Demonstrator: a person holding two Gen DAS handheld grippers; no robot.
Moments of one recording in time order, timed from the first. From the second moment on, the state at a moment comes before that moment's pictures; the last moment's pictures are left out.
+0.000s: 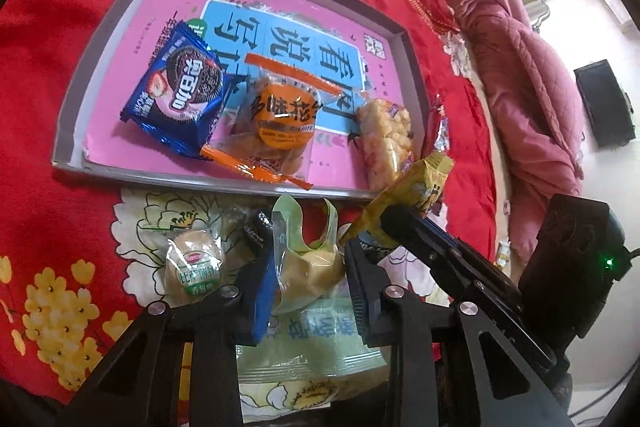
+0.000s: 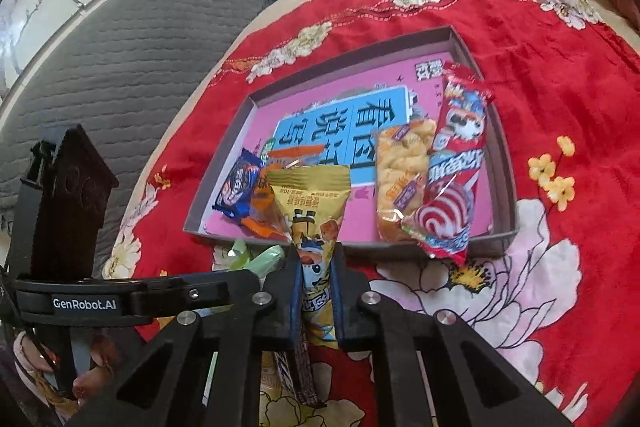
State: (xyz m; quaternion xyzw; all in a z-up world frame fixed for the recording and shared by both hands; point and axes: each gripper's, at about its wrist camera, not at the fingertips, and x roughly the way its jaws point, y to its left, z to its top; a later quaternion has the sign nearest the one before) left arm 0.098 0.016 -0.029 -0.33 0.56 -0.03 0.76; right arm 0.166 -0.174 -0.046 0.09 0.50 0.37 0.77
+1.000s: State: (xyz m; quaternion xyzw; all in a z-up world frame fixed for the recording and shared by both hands) left arm 0.089 0.040 0.009 -0.33 0.52 -0.01 0.79; right arm 0.170 -0.188 -0.022 0.11 0.46 0.37 0.80
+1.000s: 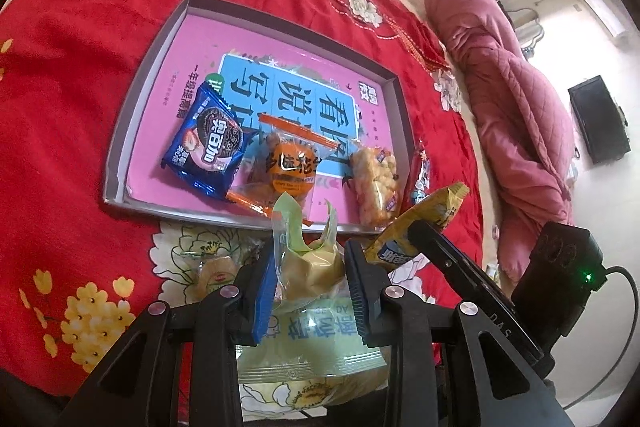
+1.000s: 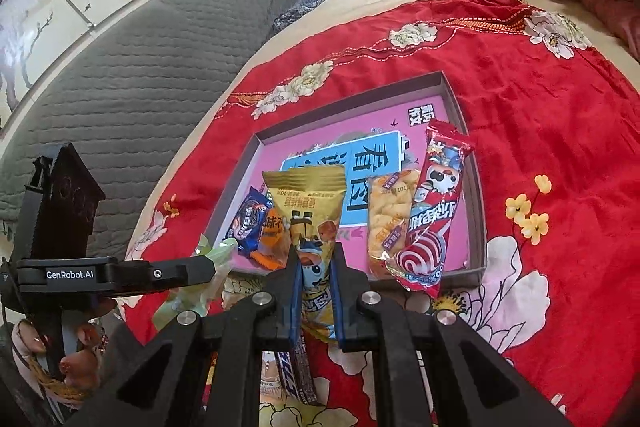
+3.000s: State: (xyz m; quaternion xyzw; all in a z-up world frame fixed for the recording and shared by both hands) left arm 0.124 0.067 -0.005 -0.29 0.49 0.04 0.82; right arm 0.205 -0.182 -0.026 0.16 0.44 0.36 0.81
